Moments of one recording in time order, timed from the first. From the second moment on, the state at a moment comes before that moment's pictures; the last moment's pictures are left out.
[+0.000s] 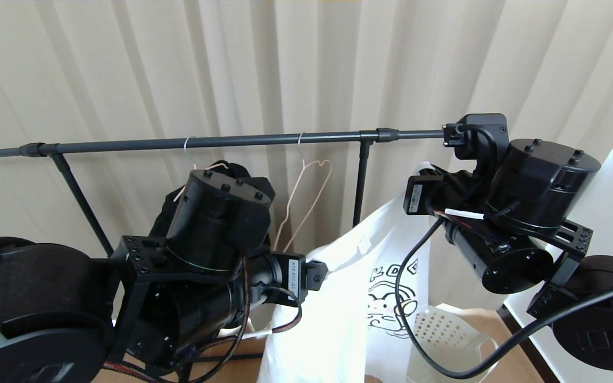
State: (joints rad) left arm -0.86 1.66 -0.96 -0.13 0.32 -0.41; right arm 0.68 1.76 -0.83 -0.96 -0.71 0.00
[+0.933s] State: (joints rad) left arm -0.71 1.59 -0.92 -0.18 0.20 -0.26; right arm 0.66 1.77 -0.81 -0.85 -0.67 0.00
